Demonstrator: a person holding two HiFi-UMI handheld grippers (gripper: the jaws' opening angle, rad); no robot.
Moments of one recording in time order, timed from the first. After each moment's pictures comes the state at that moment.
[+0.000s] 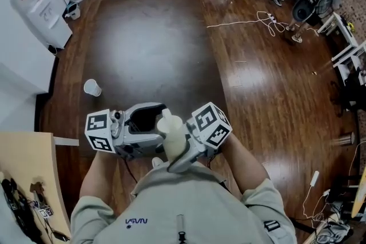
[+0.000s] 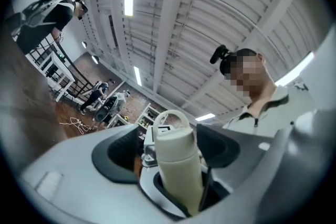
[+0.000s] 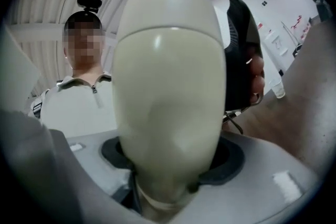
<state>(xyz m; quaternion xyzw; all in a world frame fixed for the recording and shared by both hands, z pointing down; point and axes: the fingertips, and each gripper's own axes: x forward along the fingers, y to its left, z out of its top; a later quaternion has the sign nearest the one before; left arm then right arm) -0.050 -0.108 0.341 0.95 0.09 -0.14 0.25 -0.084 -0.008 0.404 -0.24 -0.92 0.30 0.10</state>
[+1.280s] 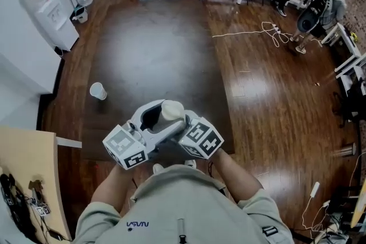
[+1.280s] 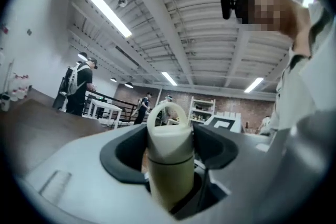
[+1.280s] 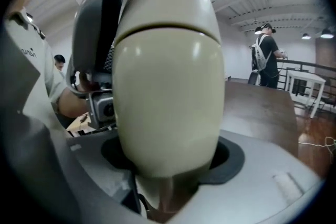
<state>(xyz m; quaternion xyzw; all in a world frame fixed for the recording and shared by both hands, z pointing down) -0.022 -0.150 0.368 0.97 -0.20 -0.05 0.11 -0.065 -0.146 0.482 0.25 -0.93 0.15 0.24</state>
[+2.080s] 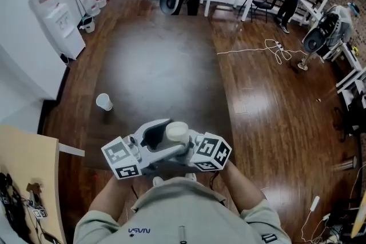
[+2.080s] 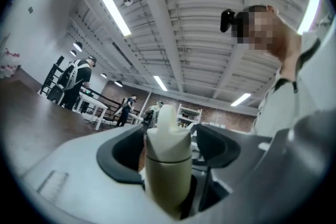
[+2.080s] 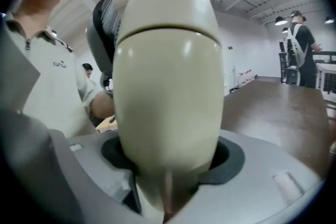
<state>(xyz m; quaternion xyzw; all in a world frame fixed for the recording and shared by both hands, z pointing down) -0.035 -0.124 0.355 0.98 -0.12 -0.09 0.16 -0.083 -0.101 0.462 0.09 -0.96 0.16 0.20</state>
